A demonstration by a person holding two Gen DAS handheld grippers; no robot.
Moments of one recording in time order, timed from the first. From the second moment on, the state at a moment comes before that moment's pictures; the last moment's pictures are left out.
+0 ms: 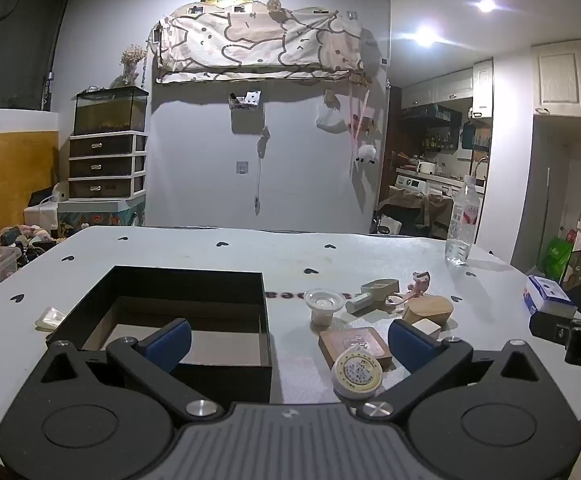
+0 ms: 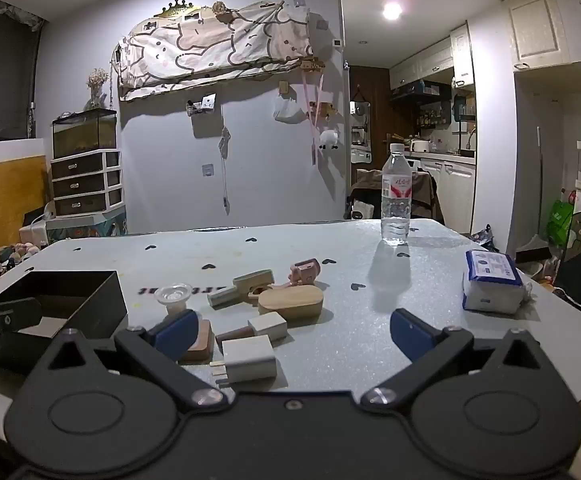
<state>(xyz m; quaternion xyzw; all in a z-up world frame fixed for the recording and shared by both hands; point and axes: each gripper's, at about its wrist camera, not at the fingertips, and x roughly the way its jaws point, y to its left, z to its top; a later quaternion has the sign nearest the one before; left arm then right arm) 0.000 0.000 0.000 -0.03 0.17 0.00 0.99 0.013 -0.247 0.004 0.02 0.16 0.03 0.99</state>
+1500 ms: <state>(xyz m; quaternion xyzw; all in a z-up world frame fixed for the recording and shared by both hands) 0.000 0.000 0.000 -0.03 0.17 0.01 0.99 0.017 -0.244 -0.001 0.02 0.16 0.03 0.99</state>
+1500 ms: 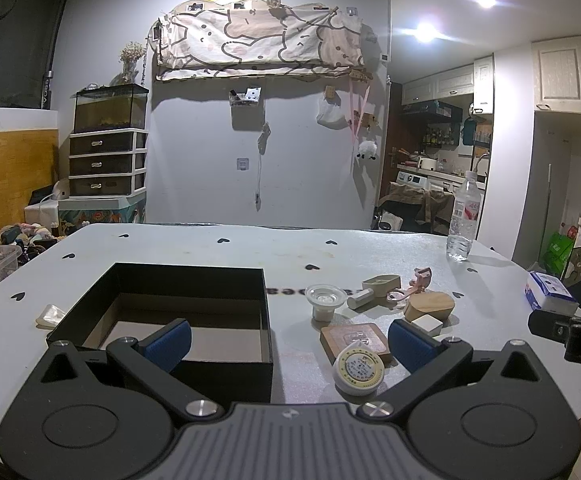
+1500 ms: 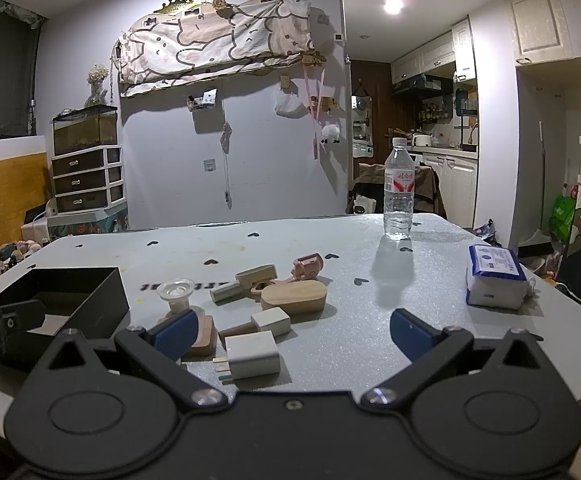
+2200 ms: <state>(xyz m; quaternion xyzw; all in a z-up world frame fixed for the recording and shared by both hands) 0.000 0.000 0.000 -0.03 0.17 0.01 0.98 0.018 -0.246 0.001 0.02 0.17 0.03 0.99</state>
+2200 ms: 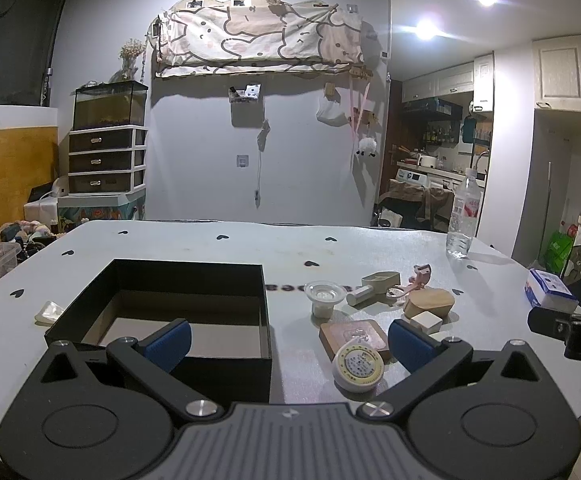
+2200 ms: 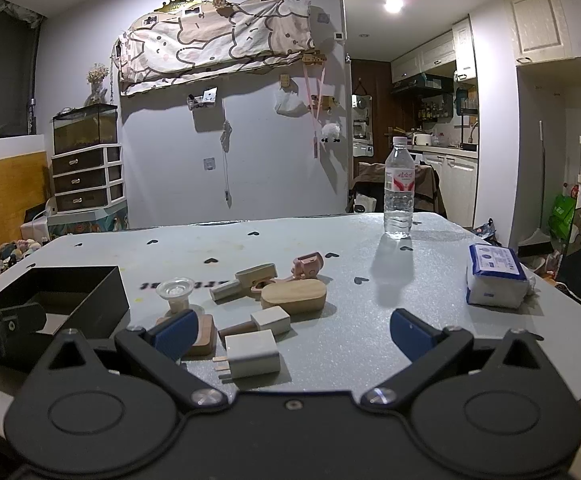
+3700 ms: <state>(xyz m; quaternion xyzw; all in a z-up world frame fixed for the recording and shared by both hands) 0.010 0.042 -0.023 -0.05 0.19 0.09 0.98 0.036 -0.244 -0.024 0.02 0.21 0.04 0.98</state>
